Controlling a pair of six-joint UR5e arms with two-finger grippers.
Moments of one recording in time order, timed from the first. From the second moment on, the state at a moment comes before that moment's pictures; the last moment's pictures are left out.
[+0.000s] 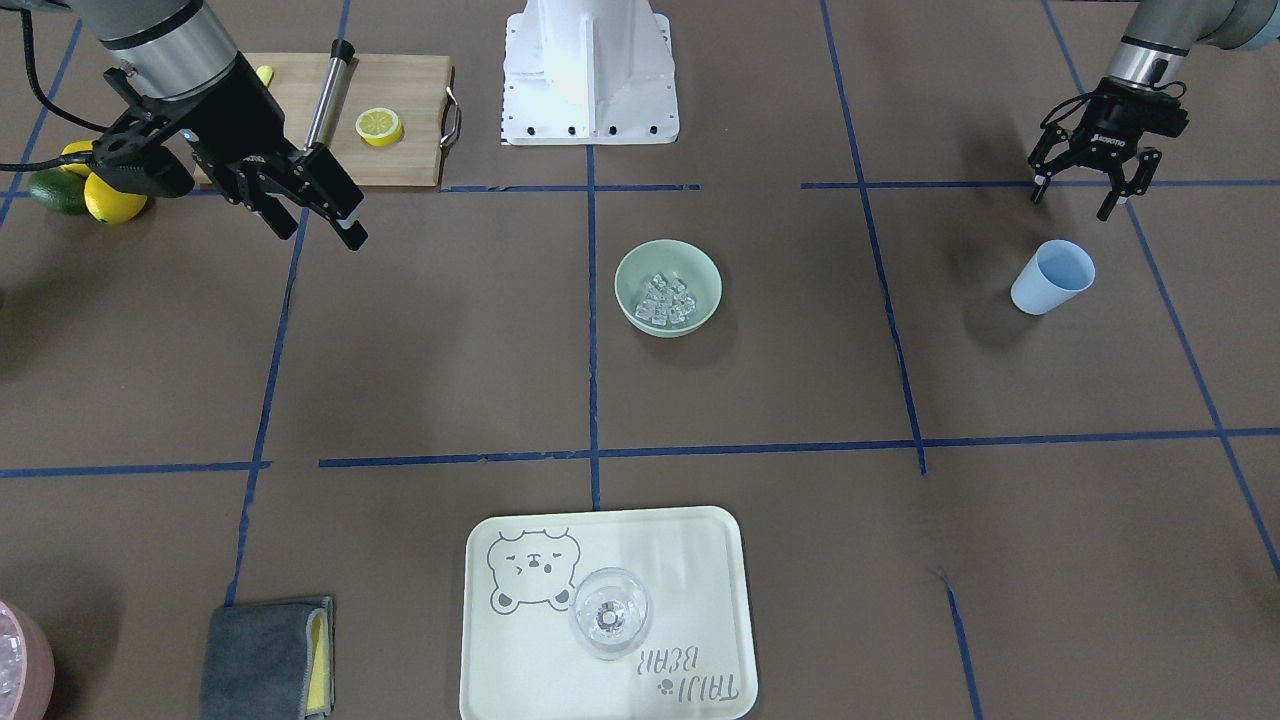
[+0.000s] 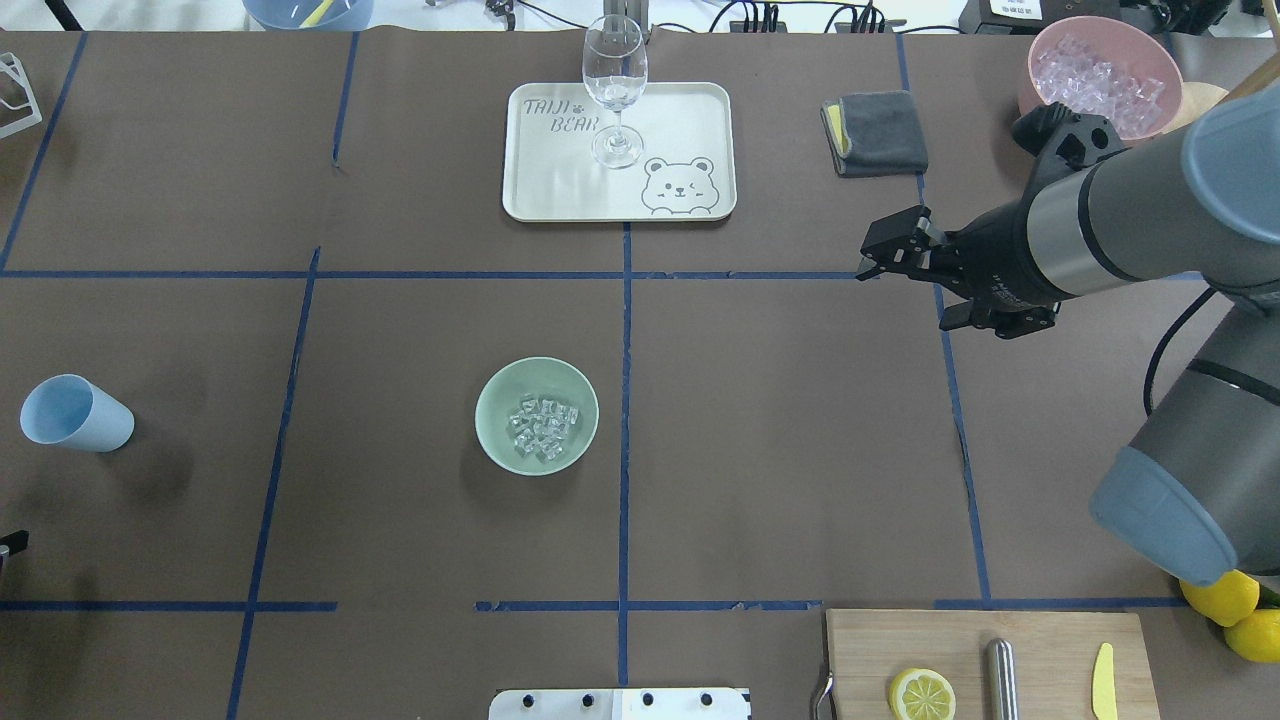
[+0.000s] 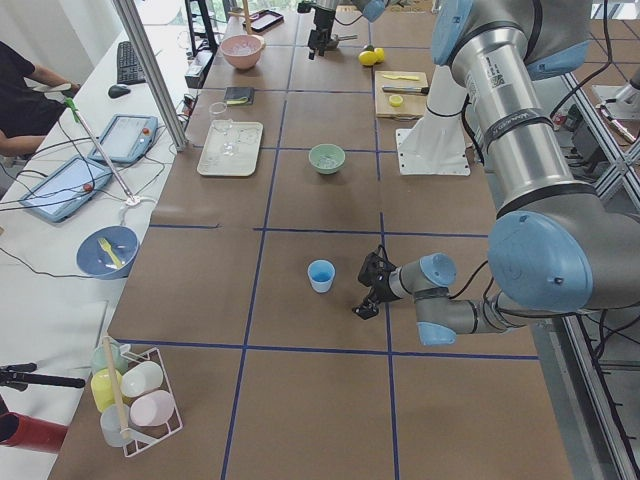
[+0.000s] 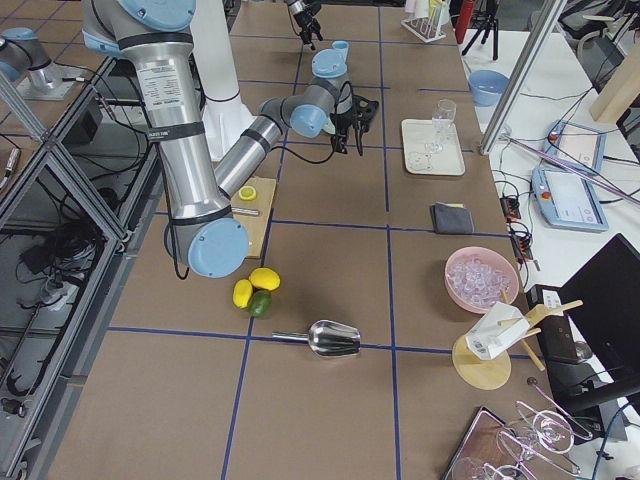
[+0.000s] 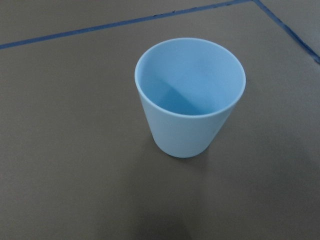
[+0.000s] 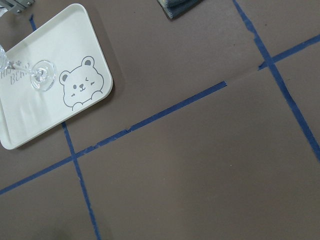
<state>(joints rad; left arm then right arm) -0.21 -0.94 -1.63 -3.19 -1.21 -1.00 0.77 -1.31 2.15 -1.41 2.00 1.57</state>
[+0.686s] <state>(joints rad) -0.65 -1.01 -1.60 -3.17 -1.68 -0.73 0.56 -1.22 2.11 -1.41 1.95 1.60</state>
